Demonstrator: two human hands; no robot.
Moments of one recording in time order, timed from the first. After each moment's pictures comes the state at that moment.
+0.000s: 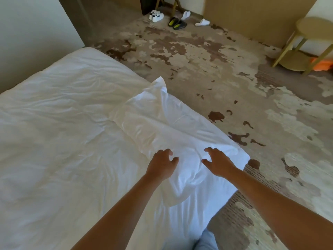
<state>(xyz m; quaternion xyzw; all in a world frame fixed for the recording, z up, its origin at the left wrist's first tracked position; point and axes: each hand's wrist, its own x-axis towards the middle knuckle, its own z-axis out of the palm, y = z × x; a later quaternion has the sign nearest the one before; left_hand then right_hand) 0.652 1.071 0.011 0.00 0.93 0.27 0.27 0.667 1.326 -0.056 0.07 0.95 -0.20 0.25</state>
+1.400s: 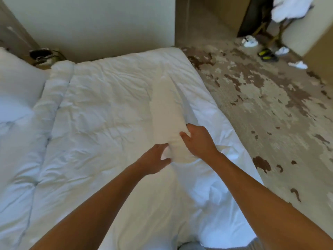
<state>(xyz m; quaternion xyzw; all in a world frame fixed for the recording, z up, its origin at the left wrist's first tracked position) 0.712 0.948 0.064 -0.14 0.93 0.30 0.17 0.590 1.117 0.098 -0.28 0.91 -0.30 0.08</state>
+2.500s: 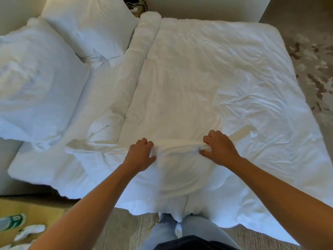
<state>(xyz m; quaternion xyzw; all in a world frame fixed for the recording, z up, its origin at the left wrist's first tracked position) 1.114 0.701 0.005 -0.32 0.92 0.18 0.13 0.849 0.910 0.011 -0.55 0.83 -0.06 0.12</state>
